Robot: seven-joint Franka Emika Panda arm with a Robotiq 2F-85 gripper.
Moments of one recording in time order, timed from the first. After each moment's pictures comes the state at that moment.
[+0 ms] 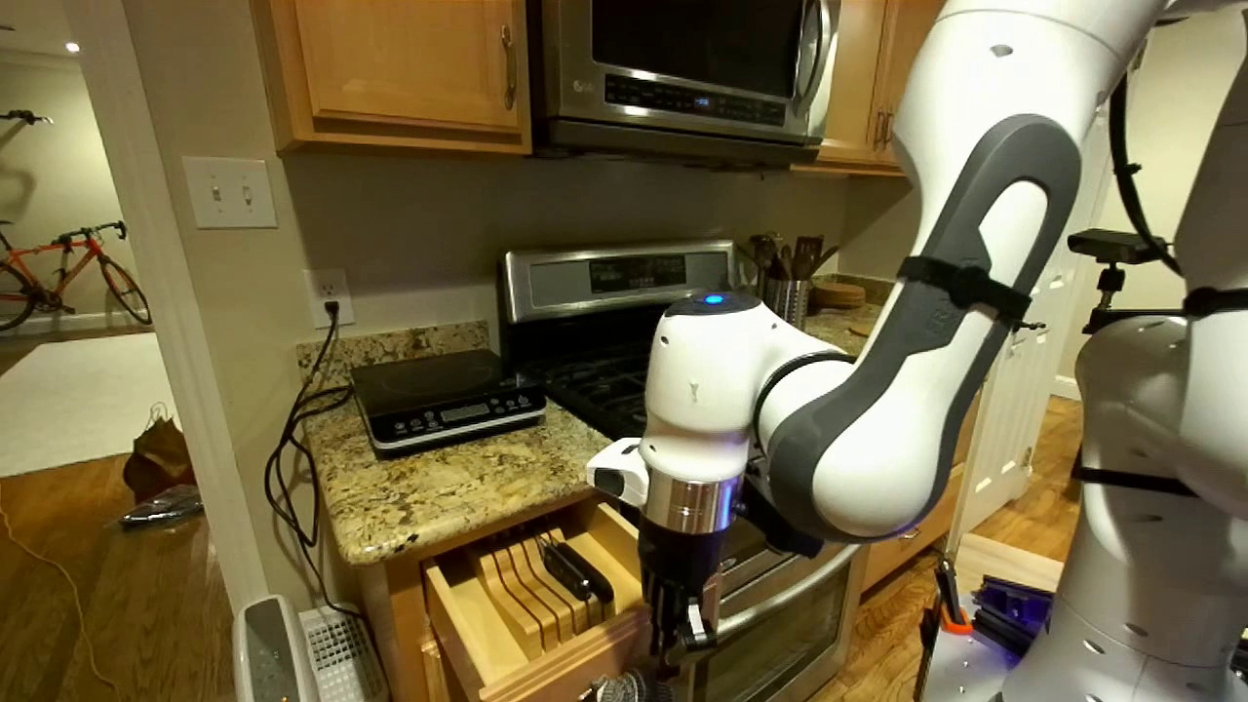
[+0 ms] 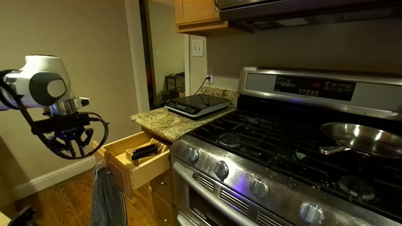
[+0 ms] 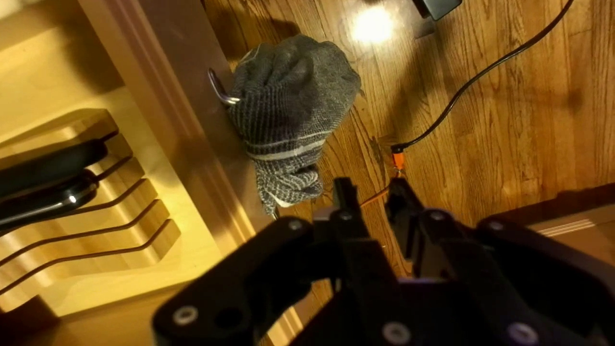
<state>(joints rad) 0.34 -0.02 0.23 -2.77 -0.02 2.85 -0.34</state>
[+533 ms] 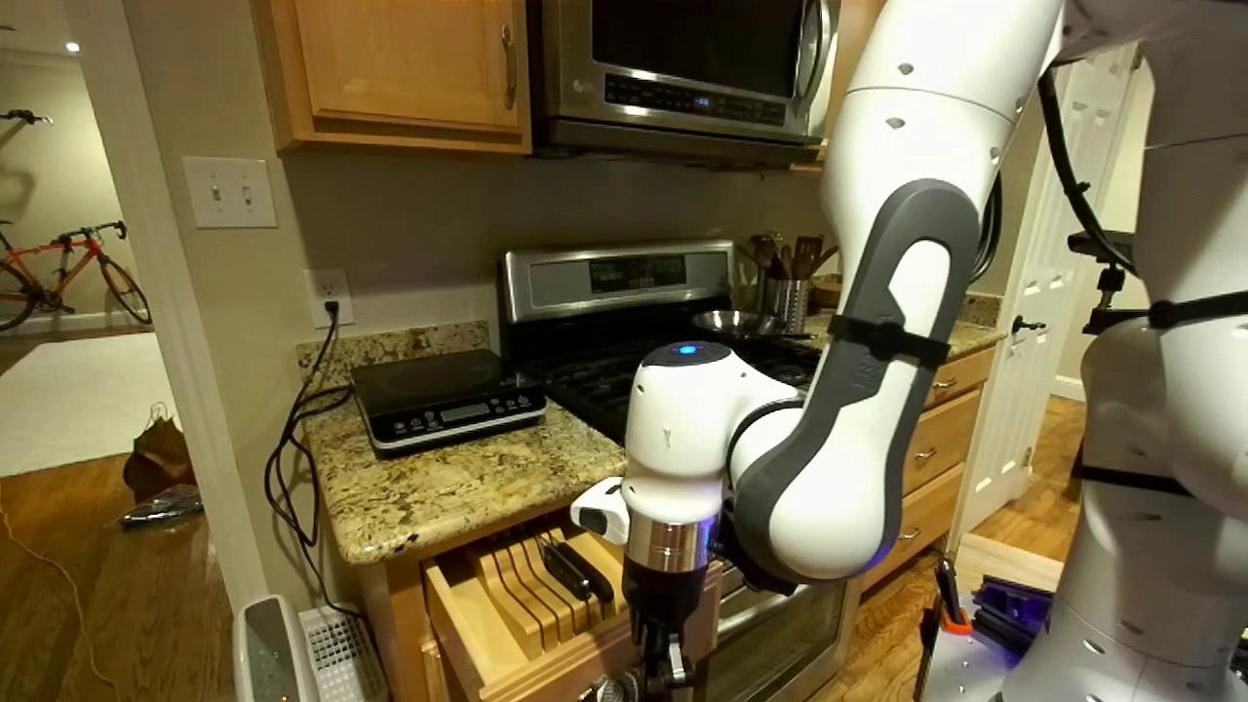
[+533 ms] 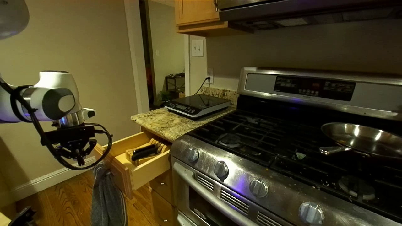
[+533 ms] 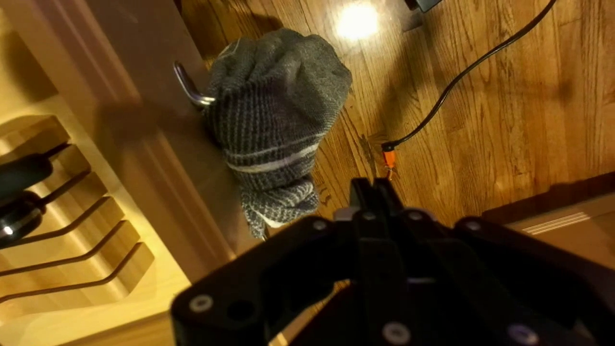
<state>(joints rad) 0.29 0.16 0.26 -2.70 -0.02 2.94 -0.34</state>
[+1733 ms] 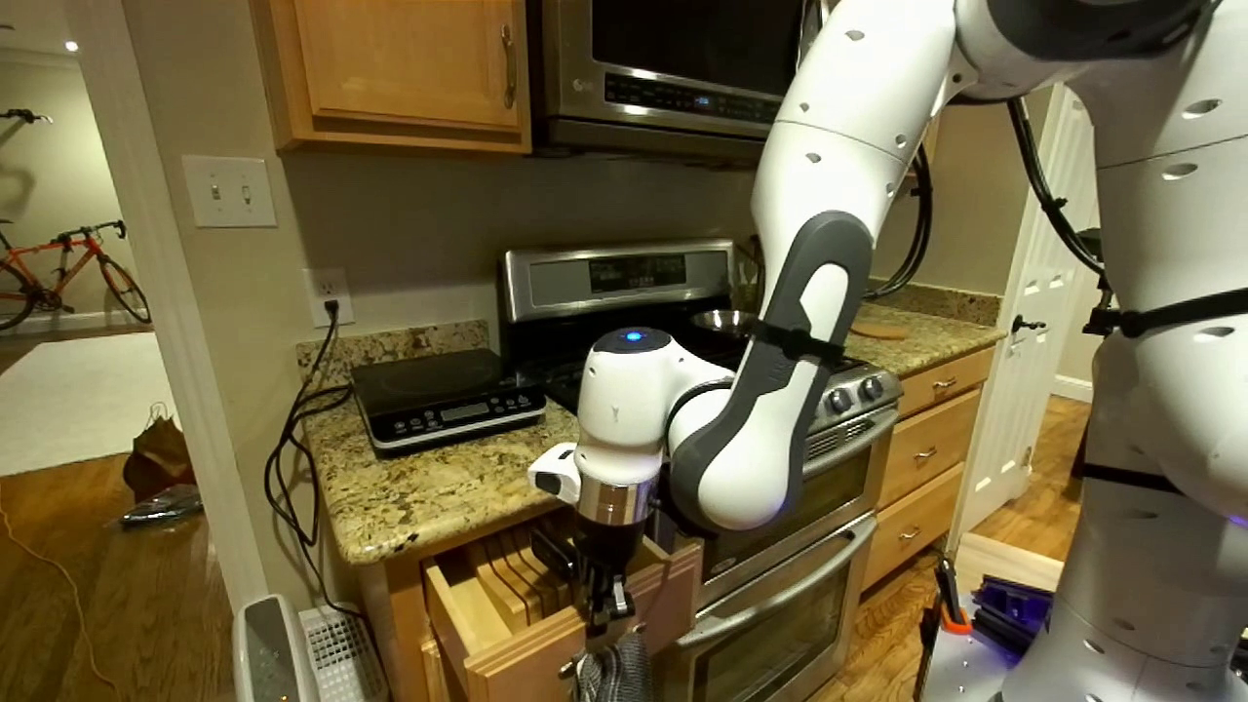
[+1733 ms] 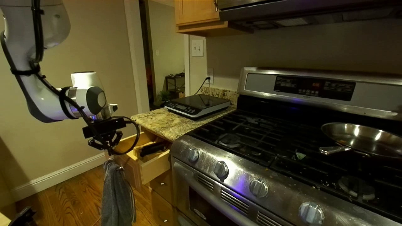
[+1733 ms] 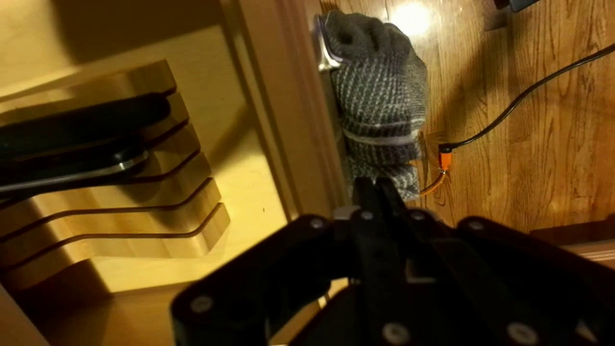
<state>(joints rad) 0.20 0.30 0.16 -2.51 -0.34 2.94 -0.35</state>
